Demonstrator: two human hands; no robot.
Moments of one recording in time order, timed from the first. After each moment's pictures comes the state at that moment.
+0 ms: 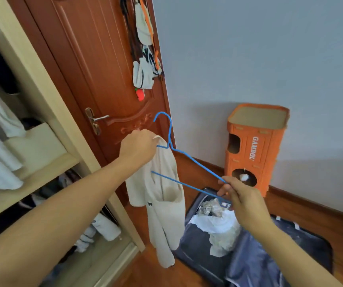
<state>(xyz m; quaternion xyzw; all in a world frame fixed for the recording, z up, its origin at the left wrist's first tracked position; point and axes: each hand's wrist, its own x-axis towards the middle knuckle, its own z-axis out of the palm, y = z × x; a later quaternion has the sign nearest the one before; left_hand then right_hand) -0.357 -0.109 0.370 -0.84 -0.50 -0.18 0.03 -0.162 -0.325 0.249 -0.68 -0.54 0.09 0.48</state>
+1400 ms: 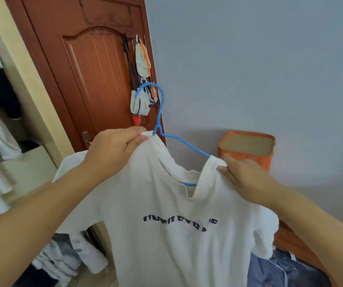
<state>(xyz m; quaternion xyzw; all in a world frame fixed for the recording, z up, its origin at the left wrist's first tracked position) -0.392 -0.153 0.458 -0.89 -0.23 -0.37 0.13 -0.092 -0.315 0.376 -0.65 -0.71 -0.08 0.25</state>
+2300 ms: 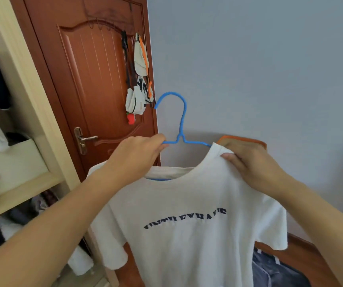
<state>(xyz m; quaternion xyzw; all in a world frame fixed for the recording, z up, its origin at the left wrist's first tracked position) -0.353 -0.164 0.438 -0.91 -0.23 -0.31 0.14 -0.072 -0.302 0.408 -0.60 -0.73 -0.15 0.30</state>
